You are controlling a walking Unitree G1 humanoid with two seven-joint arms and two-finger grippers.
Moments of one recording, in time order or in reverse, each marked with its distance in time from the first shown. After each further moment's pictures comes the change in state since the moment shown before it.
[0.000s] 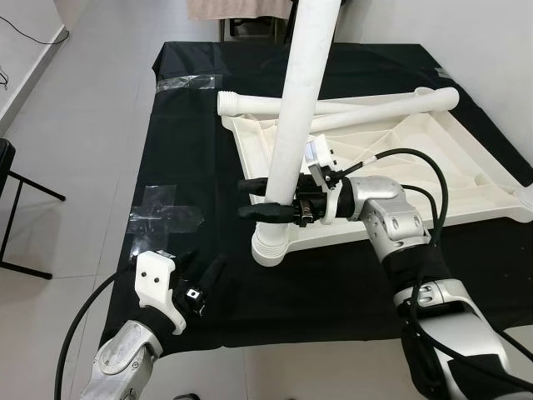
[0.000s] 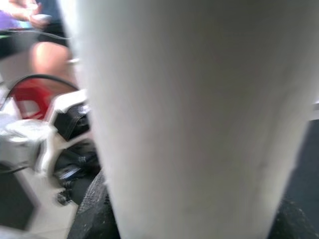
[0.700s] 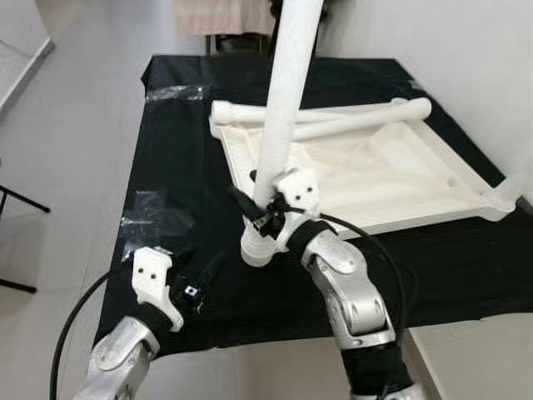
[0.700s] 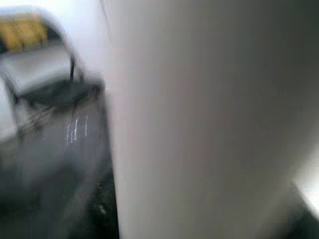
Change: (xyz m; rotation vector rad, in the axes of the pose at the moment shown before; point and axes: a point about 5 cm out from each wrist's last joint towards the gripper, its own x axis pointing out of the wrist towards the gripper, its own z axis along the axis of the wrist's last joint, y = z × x) left arm 0.003 0.002 0.003 -0.013 -0.017 -0.013; right arm 0.034 0.035 -0.045 0.074 0.114 -0.699
